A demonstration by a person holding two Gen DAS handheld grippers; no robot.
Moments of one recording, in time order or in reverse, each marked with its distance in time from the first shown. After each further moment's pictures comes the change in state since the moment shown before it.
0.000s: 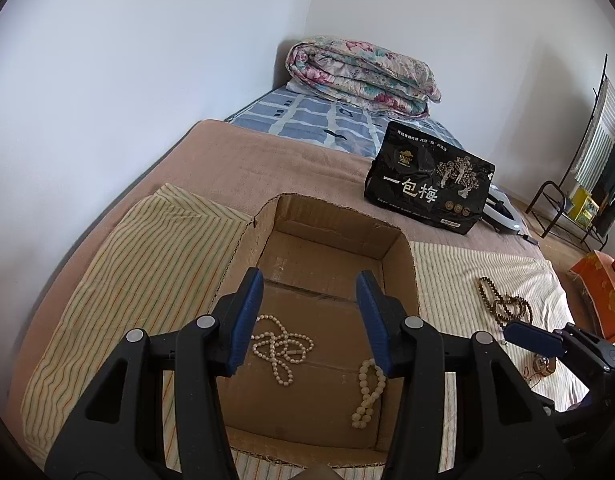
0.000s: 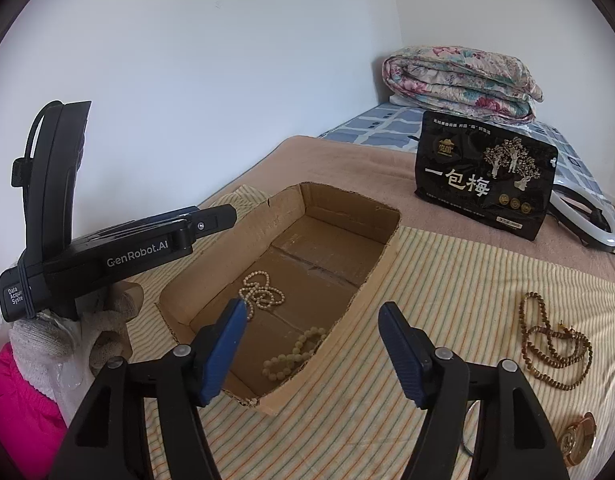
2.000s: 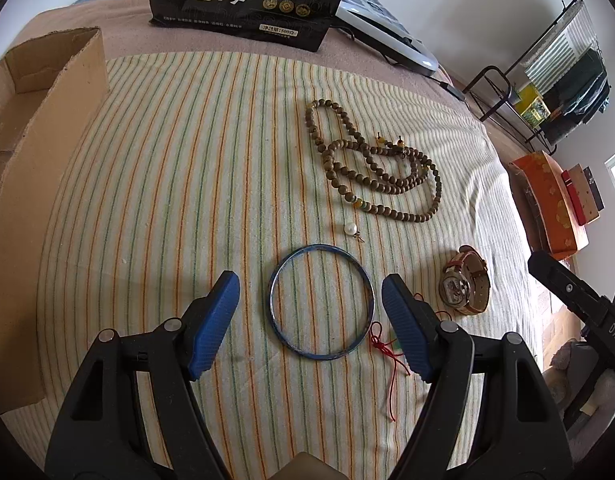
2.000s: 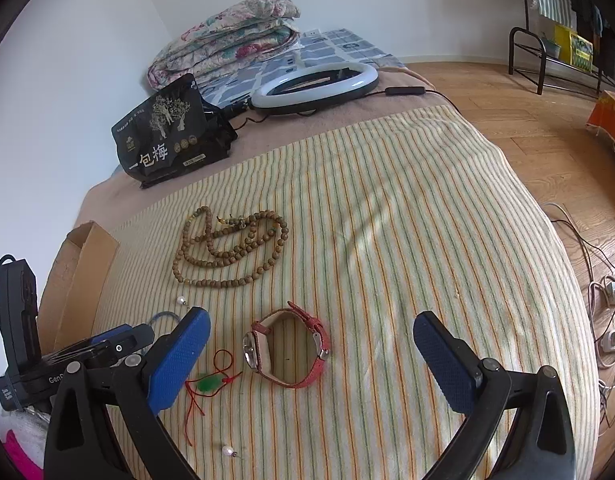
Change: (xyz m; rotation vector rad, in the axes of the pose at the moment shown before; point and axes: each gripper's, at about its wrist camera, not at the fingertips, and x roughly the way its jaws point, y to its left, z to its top) left arm 0.114 -0.227 -0.100 0.089 0.504 -0.246; right arm -0.108 -0.274 -0.118 0.558 0.094 -0.344
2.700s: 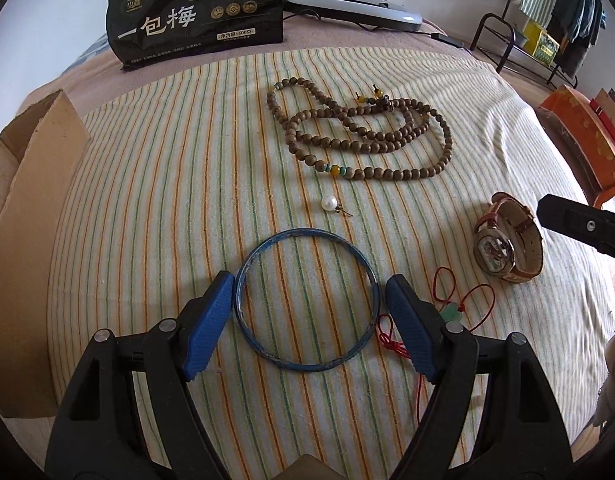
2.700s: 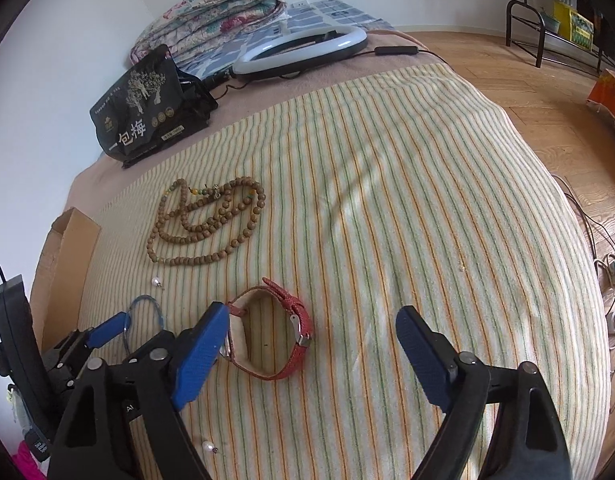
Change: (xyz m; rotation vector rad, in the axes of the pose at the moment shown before) left arm 0.030 -0.045 -0.023 0.241 -0.045 0.218; right arm 0.031 -0.015 -0.005 0.041 0.121 -0.012
